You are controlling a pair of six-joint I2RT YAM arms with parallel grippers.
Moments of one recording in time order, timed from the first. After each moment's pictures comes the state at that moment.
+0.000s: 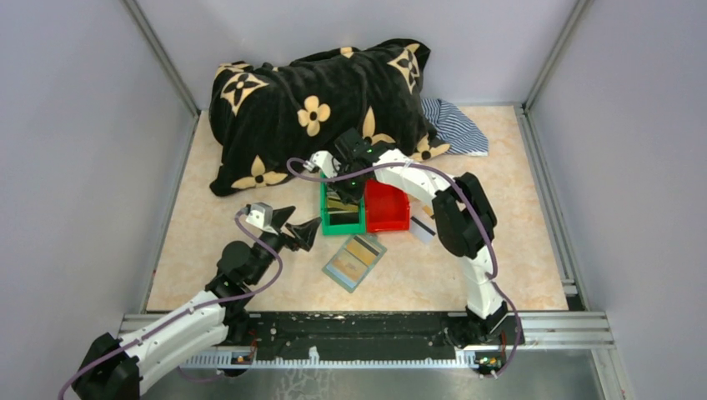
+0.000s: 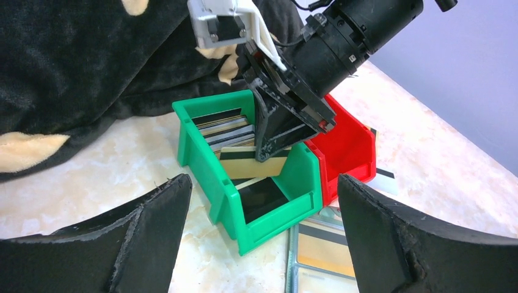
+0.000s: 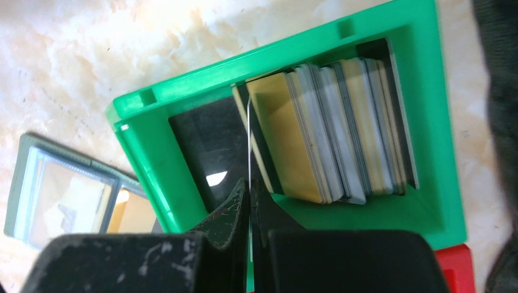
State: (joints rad) left arm -0.69 0.66 0.10 0.67 -0.16 -0.26; right arm 0.72 2.07 1.72 -0.71 -0.32 -0.51
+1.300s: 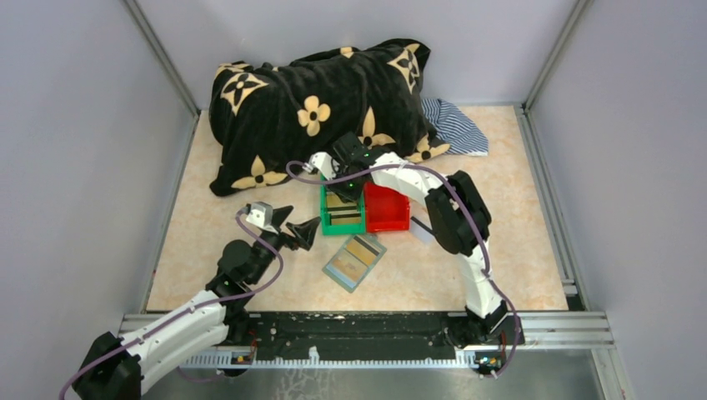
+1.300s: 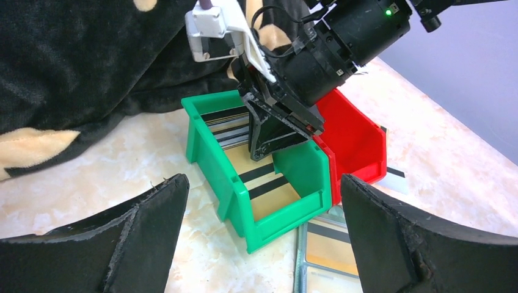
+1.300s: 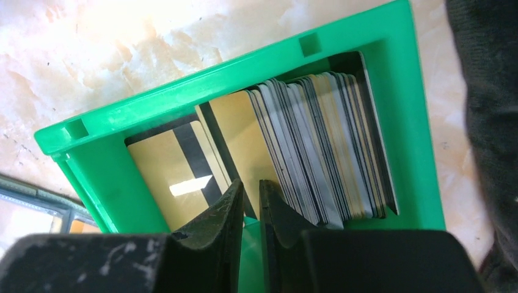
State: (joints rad) left arm -0.68 0.67 0.10 0.67 -0.16 -0.25; right arm 0.72 2.13 1.71 -0.65 -0.28 -0.54
